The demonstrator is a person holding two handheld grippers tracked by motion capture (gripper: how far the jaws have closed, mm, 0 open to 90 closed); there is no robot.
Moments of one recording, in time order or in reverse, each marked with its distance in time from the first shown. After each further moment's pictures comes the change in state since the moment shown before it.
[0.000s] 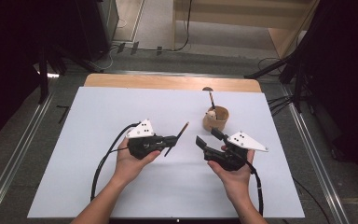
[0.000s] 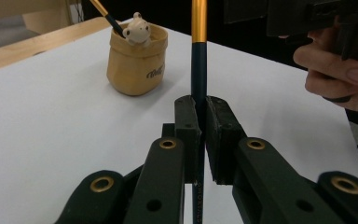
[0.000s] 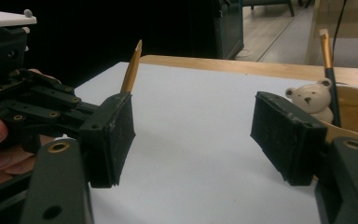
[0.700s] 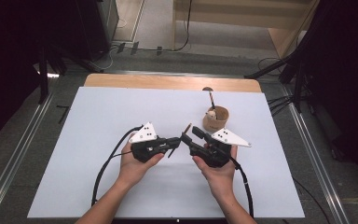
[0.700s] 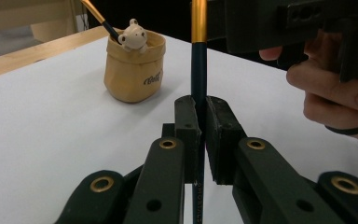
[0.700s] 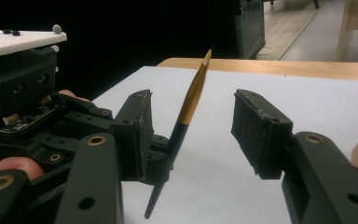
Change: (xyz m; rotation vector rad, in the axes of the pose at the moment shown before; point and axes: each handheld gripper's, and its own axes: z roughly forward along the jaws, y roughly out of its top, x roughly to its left) left arm -0.008 -0.004 0.007 -0.035 0.011 -0.003; right arm 0.026 0.003 0.029 0.001 0.069 0.044
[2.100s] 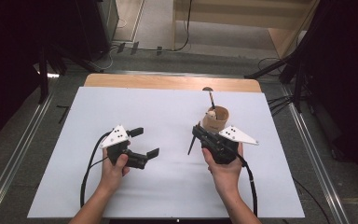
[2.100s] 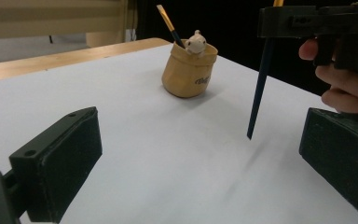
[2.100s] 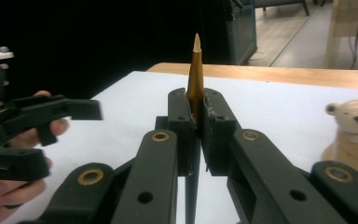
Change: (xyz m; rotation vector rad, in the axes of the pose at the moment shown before) left arm 0.015 -0.029 -0.063 -0.104 0.186 -0.102; right arm -0.020 0.005 -0.009 -0.021 -0.033 -0.010
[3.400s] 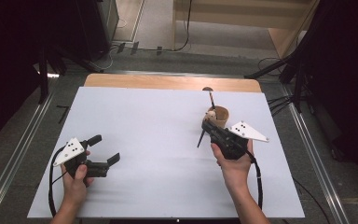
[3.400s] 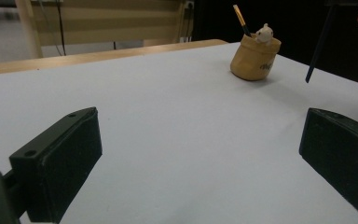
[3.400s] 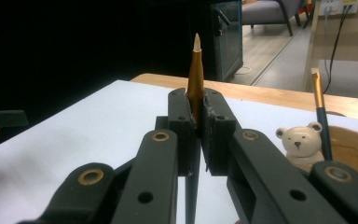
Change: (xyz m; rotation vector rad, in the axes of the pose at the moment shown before) left arm 0.033 -0.035 -0.092 -0.053 0.194 -0.021; right arm -0.019 0.013 -0.011 -0.045 -0.034 -0.071
